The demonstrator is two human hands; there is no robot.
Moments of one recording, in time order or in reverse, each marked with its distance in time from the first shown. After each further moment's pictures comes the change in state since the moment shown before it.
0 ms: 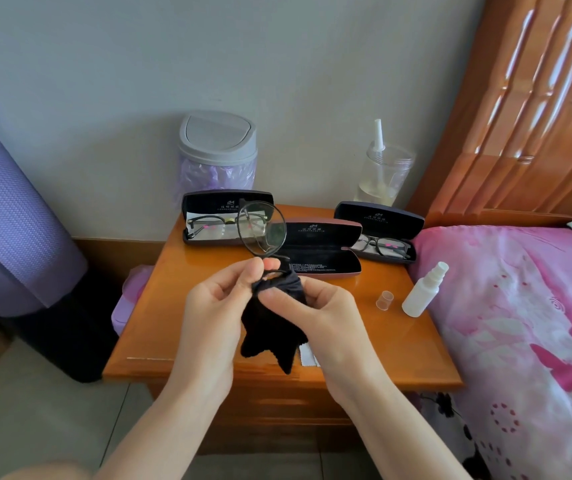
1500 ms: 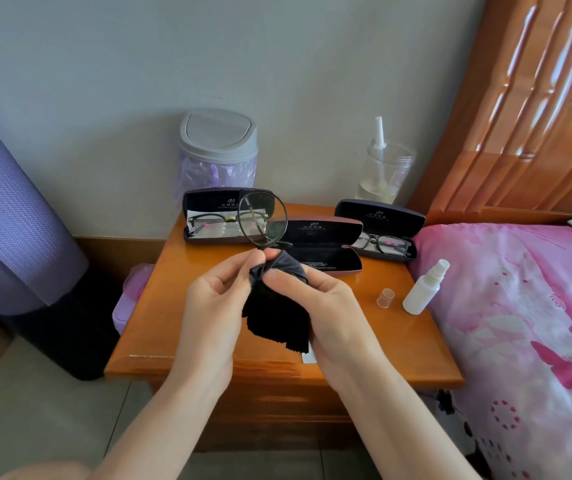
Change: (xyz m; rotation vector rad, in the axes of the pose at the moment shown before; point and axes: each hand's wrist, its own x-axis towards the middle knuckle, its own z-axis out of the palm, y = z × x) left_hand 0.003 0.004 0.001 -0.039 -0.028 0.034; right_hand 0.006 -0.004 0.002 0.191 -0.013 0.138
